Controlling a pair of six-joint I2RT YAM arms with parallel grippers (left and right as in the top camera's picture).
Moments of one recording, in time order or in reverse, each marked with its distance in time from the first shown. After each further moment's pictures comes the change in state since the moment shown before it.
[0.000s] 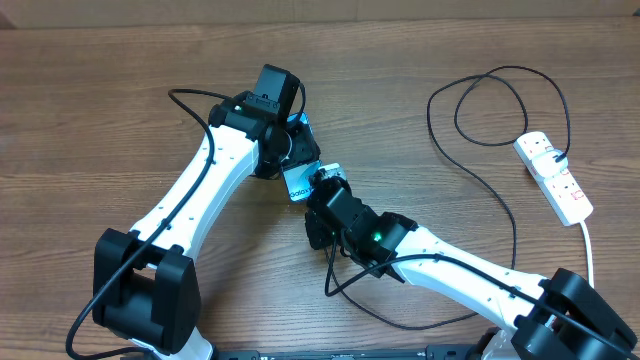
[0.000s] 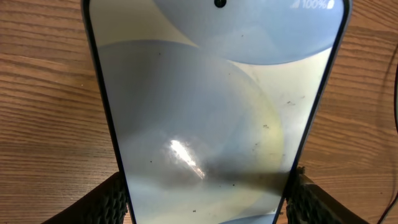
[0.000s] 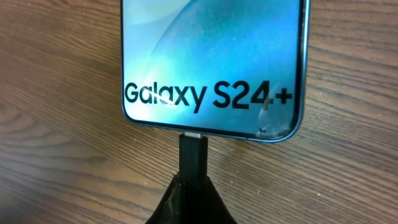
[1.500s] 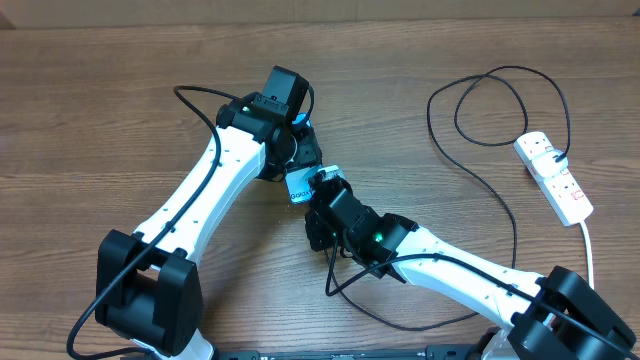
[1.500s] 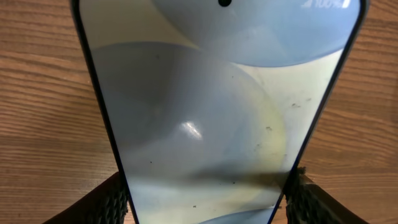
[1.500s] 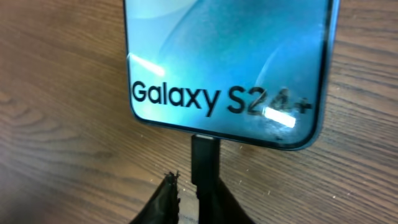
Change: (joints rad) left arm -0.035 0.000 0.016 -0.035 -0.051 0.002; right arm -0.012 0.006 -0.026 0.043 -0.052 -0.004
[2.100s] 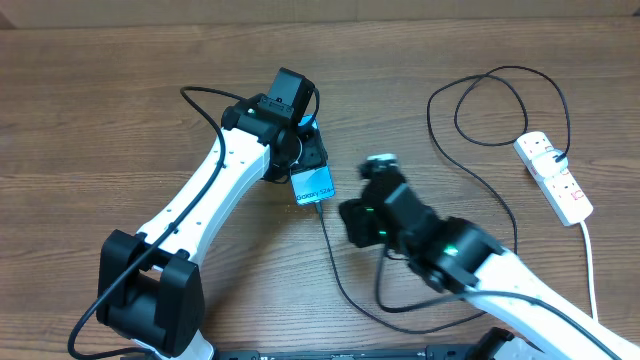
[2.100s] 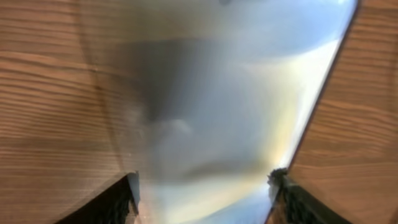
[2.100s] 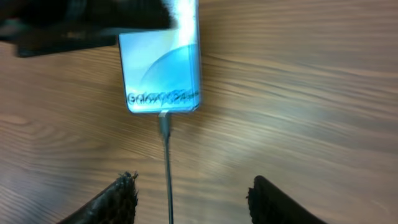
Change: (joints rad) left arm -0.020 0.000 -0.001 0.012 0.011 0.013; right arm -0.104 -0.389 0.056 -0.443 0.071 0.010
